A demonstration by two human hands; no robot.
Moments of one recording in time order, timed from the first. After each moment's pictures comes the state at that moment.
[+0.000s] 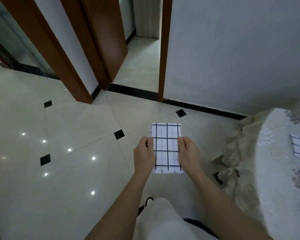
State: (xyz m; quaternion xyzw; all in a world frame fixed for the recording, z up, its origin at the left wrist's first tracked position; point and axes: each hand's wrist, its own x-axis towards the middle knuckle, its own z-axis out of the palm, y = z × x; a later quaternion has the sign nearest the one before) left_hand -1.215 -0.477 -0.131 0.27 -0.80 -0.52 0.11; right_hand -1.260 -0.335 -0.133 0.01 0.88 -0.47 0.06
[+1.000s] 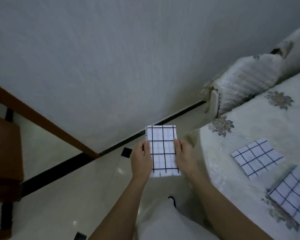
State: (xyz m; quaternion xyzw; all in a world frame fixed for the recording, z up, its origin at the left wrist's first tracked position) left_hand -1.670 -0.239 -0.123 -0.03 -0.86 -0.51 -0.08; right_hand -1.613 -0.106 -0.134 0.31 0.80 -0.51 -0.09
